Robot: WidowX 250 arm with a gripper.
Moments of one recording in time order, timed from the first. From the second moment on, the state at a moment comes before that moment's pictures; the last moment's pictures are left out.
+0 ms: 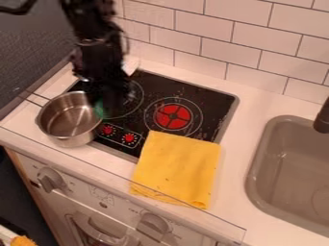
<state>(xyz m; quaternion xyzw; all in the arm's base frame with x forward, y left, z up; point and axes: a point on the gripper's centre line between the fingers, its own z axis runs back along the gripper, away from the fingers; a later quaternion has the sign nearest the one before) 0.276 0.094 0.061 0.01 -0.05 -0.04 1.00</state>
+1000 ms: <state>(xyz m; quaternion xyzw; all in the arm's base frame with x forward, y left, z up) 0.258 0.120 0.075 0.00 -0.07 -0.02 1.00</state>
